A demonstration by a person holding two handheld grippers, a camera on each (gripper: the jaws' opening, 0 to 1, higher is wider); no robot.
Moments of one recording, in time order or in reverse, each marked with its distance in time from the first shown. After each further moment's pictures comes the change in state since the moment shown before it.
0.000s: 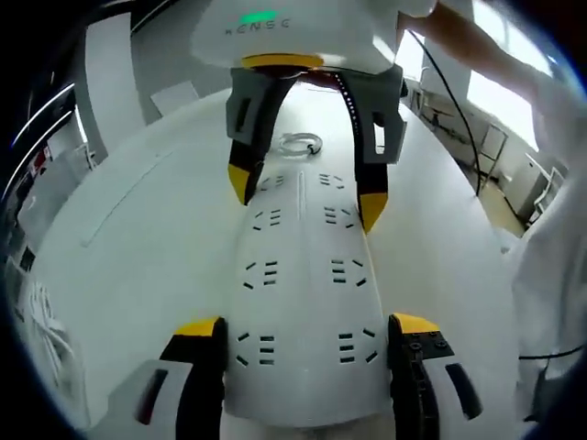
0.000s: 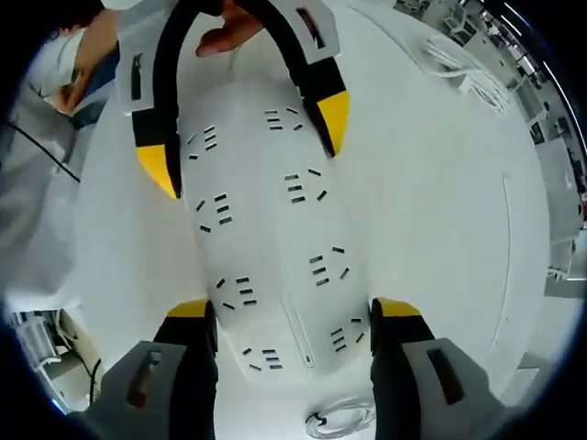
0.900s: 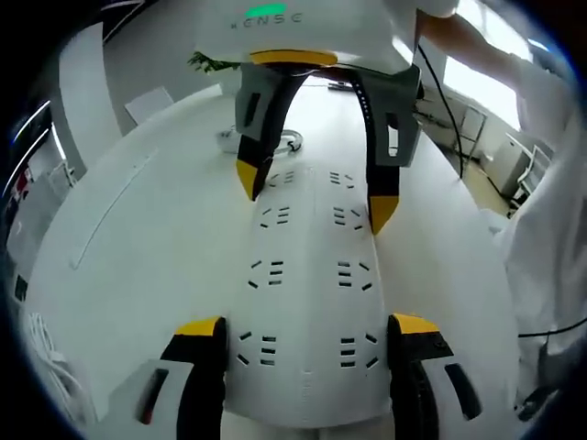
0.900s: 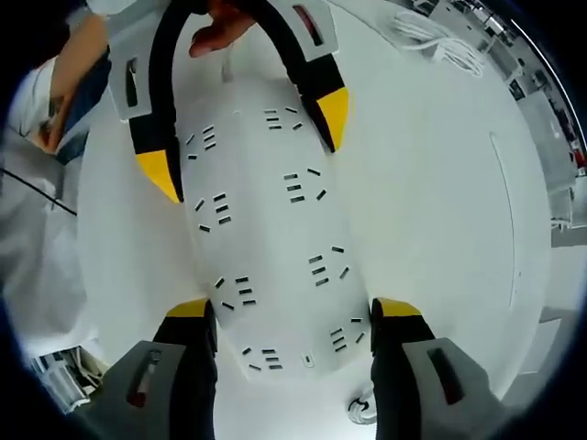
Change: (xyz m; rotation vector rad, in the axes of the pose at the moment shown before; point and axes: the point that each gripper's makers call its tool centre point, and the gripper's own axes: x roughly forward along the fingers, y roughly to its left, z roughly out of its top) left arm 0.002 -0.002 0.001 0.095 0.031 -0.076; right arm 0.000 0.013 -0.007 0.182 0.007 -0.018
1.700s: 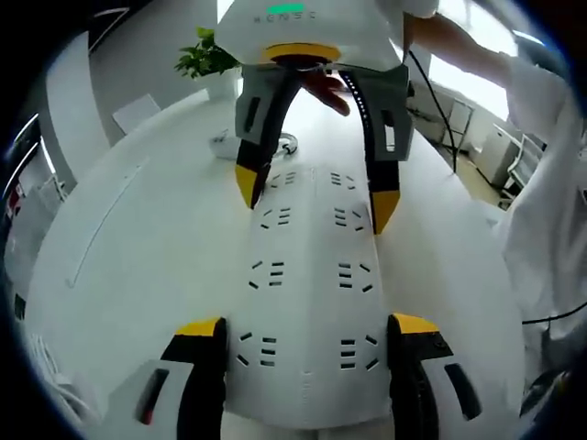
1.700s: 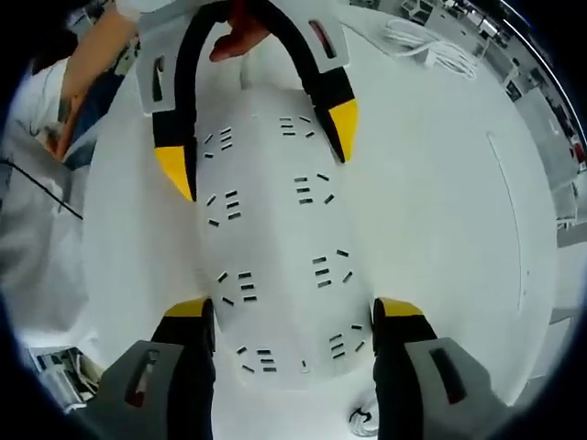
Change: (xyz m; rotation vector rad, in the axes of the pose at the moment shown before) left arm 0.001 0.002 0.004 0.056 0.003 -0.039; right arm 0.001 -0.002 0.000 -0.005 -0.112 0.037
